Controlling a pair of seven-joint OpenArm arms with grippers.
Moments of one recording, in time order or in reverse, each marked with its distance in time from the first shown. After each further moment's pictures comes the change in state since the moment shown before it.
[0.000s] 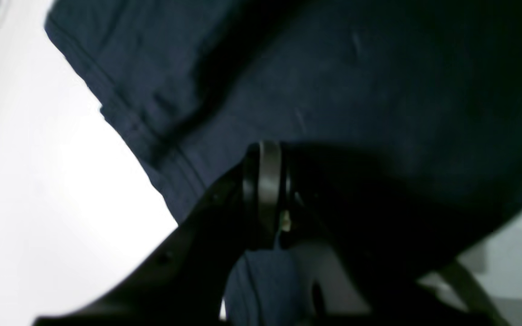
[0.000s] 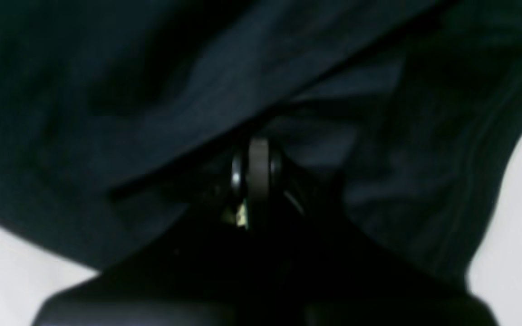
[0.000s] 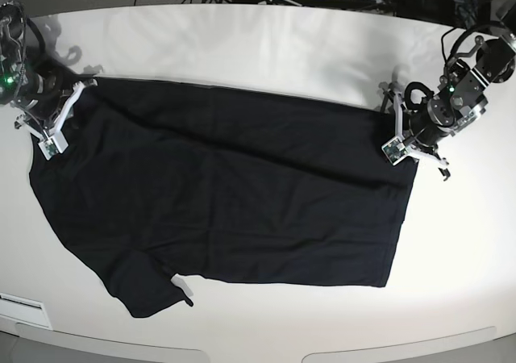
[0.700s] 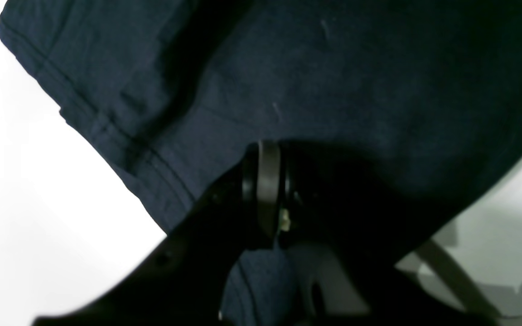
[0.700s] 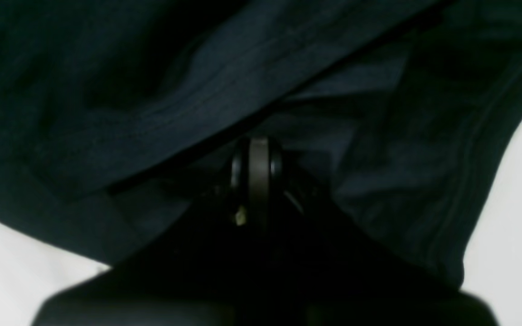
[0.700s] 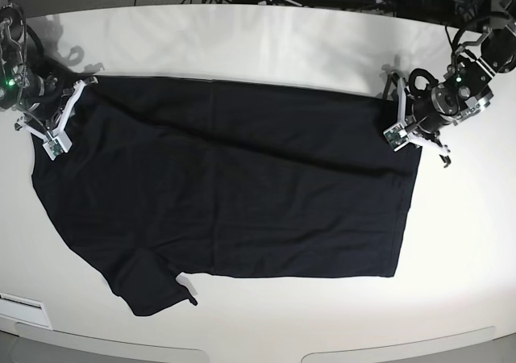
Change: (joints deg) left arm 9.1 -0.8 -2.0 2.6 -1.7 -6.2 6.3; right arm -0.3 0.4 -0.3 1.8 0.8 -0.1 -7.6
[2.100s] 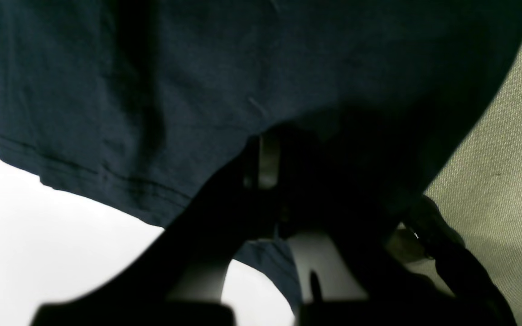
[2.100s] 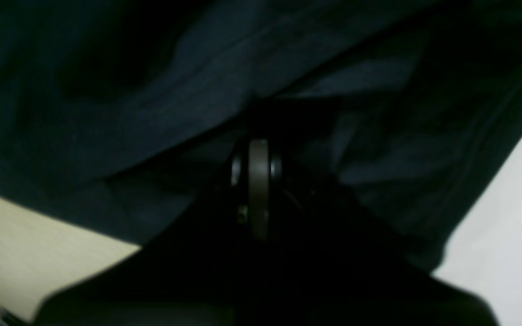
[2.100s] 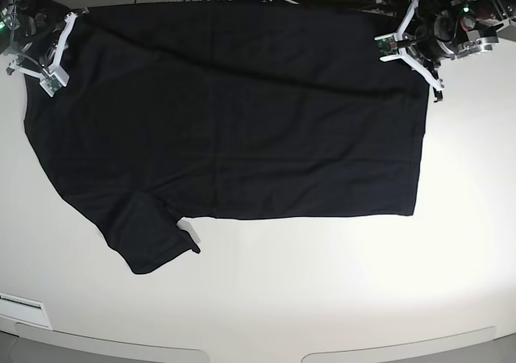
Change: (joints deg) left arm 14.3 -13.9 1.4 23.8 6.6 1.9 14.1; right arm -24.4 0.0 15.1 16.2 -1.4 0.1 -6.7
